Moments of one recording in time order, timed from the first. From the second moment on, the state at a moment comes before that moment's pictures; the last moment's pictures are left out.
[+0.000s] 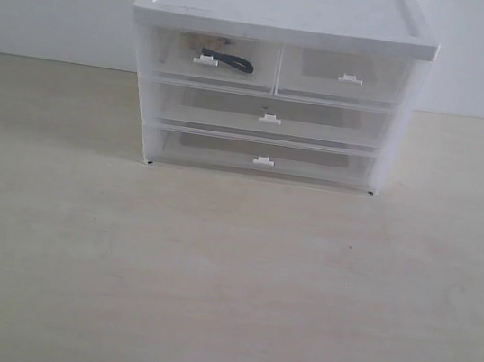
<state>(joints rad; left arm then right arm) -0.03 0.69 -0.52 -0.39 0.03 -0.31 0.04 0.00 0.00 -0.01 0.33 0.03</state>
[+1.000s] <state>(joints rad) -0.11 1.11 -0.37 0.10 -0.87 -1.48 0.04 0.00 0.00 -0.01 0.33 0.03</state>
